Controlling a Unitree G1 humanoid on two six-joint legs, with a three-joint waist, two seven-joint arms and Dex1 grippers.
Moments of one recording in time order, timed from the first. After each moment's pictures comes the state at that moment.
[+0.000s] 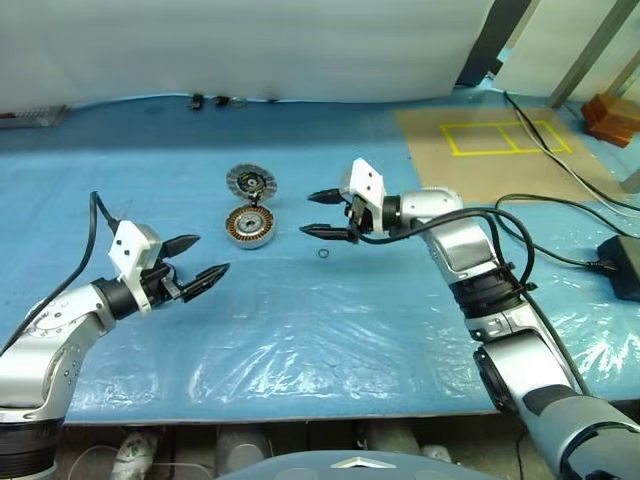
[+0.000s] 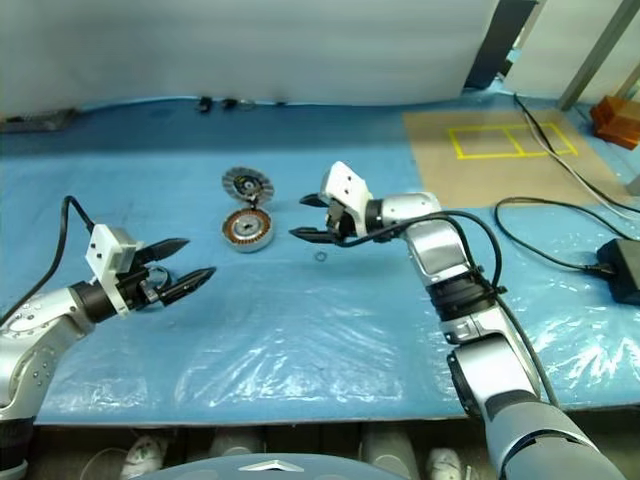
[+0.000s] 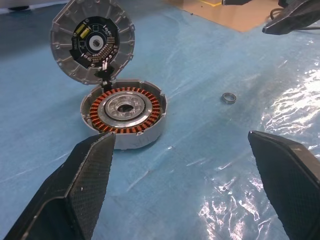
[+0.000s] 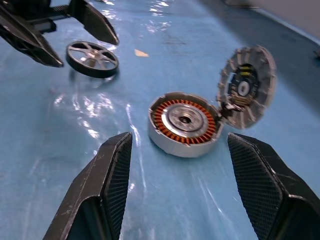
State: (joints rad) left arm 0.03 0.67 0.28 -0.31 -0.56 0.44 -0.82; right arm -0.77 -0.35 0.25 0.18 0.15 0.36 1.11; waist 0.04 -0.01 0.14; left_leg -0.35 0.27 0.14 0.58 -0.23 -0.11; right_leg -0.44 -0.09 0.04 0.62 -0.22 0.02
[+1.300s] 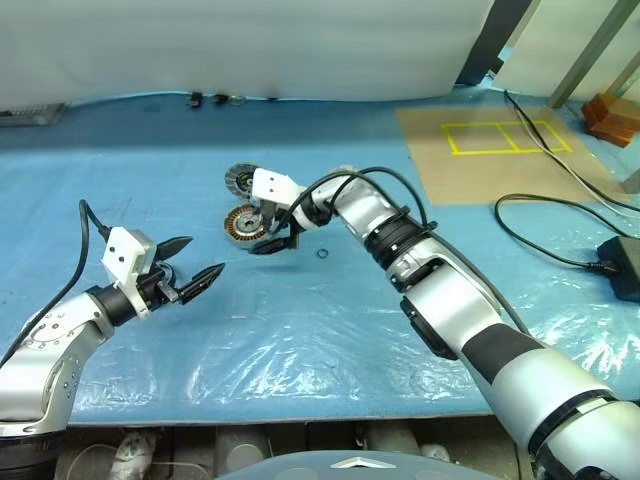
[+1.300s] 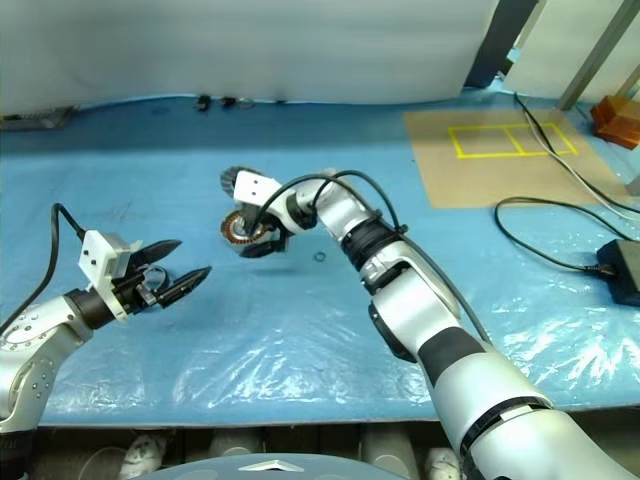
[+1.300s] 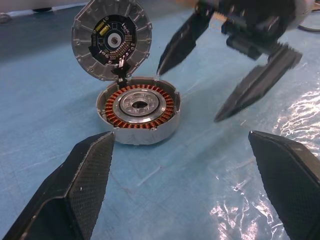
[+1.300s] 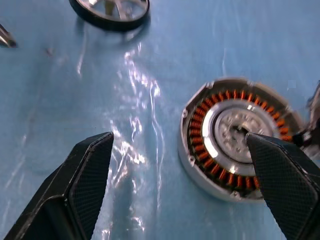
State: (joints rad) left arm 0.08 0.65 0.30 -0.34 -0.55 0.40 -0.76; right arm -1.23 0.01 0.46 1.05 -0.15 0.18 1.05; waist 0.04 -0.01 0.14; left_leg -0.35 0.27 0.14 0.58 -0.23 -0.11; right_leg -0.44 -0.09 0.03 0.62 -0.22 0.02
